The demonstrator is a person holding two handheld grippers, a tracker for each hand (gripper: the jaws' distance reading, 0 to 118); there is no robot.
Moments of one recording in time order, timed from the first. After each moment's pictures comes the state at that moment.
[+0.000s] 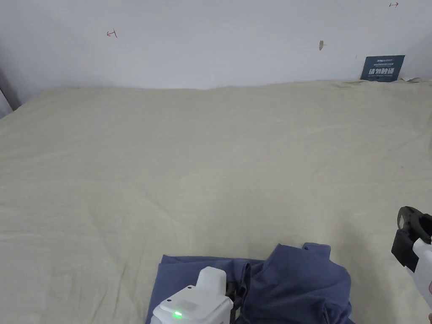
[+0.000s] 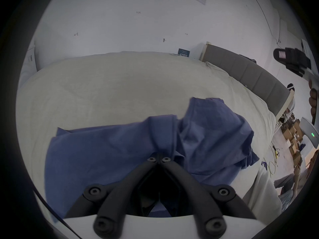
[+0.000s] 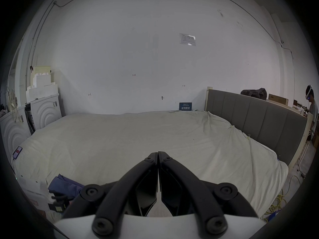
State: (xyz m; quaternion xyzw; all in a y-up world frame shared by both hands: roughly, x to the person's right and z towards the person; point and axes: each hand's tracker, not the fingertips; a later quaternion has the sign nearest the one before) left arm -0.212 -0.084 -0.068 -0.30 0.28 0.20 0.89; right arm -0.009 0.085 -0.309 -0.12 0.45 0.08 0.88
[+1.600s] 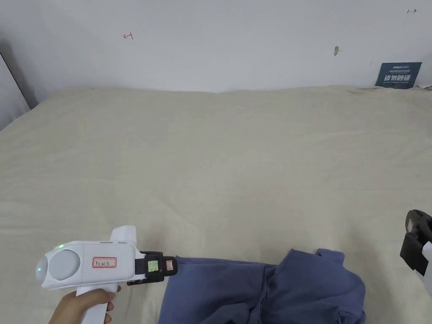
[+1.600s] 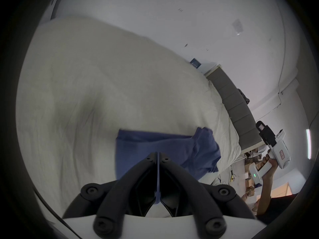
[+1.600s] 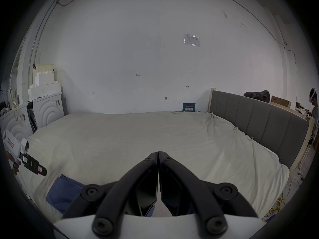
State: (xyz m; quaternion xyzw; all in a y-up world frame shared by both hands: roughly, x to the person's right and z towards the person) left arm -0.363 -0.008 0.074 -0.29 0.22 0.44 0.82; right arm -0.022 0.090 -0.302 -0.12 0.47 0.09 0.87
